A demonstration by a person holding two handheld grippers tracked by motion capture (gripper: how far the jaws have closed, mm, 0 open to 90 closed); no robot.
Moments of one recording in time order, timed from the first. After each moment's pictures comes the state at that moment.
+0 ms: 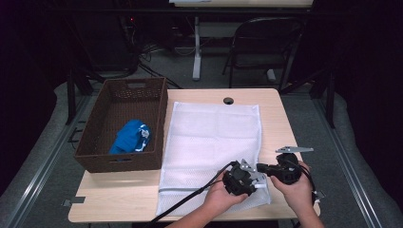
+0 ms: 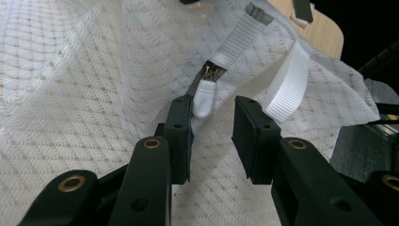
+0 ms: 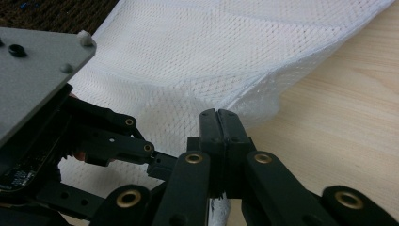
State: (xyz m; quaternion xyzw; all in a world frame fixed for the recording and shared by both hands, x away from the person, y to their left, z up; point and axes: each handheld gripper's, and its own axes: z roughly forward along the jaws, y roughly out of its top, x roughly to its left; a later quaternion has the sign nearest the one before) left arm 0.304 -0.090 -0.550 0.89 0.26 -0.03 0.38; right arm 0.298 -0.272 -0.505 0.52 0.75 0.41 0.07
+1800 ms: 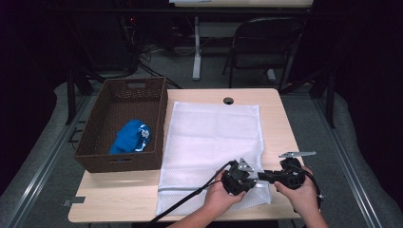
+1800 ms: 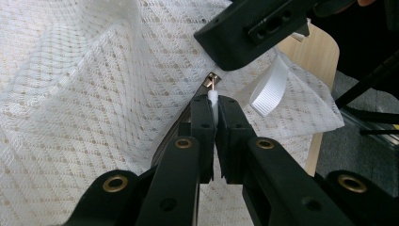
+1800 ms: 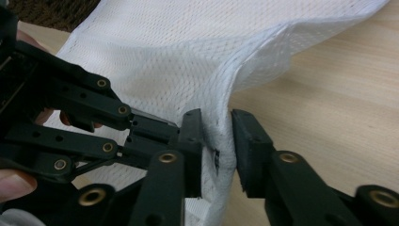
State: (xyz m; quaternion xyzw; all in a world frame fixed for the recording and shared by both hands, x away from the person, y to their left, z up) left arm 0.301 -0.085 -0.544 0.88 0.26 -0.02 0.39; right arm 0.292 -0.286 -0.520 0.52 0.76 0.39 0.02
